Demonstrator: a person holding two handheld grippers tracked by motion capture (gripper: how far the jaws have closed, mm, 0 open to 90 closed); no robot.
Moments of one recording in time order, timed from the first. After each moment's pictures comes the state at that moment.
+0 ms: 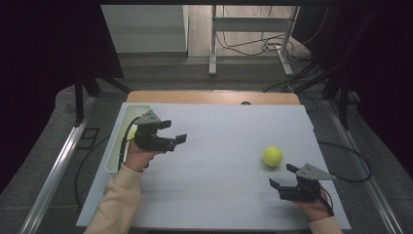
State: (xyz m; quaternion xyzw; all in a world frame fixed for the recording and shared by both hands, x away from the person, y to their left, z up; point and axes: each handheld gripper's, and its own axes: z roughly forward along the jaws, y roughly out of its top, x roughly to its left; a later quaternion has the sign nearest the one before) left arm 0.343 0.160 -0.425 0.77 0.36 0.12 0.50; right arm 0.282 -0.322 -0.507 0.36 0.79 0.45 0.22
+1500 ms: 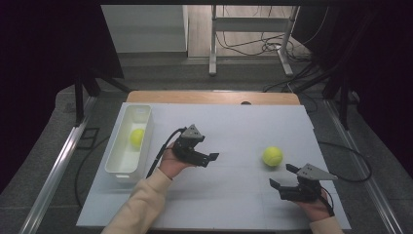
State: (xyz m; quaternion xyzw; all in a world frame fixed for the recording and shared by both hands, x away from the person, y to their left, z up) left arm 0.353 0.064 -0.464 0.84 0.30 0.08 0.44; right arm 0.281 -0.324 -0.506 0.35 0.79 0.46 0.21
